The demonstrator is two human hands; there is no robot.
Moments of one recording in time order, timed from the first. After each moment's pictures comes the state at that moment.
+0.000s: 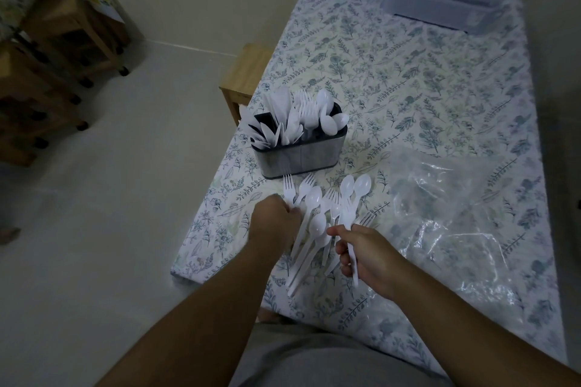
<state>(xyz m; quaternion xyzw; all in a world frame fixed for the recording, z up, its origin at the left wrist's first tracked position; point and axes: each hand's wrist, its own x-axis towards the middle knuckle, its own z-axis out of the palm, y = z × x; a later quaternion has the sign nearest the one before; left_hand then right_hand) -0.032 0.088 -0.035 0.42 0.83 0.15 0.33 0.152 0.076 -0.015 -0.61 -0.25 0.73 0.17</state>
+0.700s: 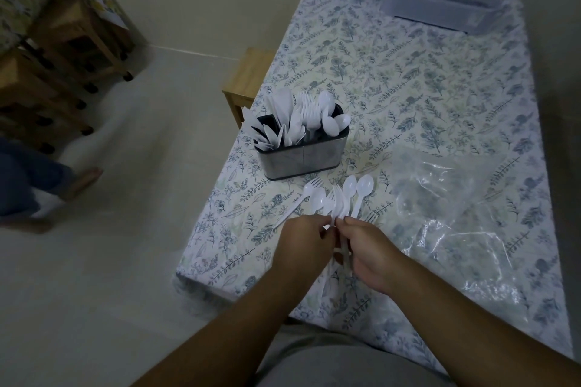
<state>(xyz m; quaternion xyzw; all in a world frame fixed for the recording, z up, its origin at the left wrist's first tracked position) 0.012 0.047 0.010 0.55 0.71 0.24 0.37 0.134 0.077 -0.006 -0.58 -0.23 0.75 0.22</state>
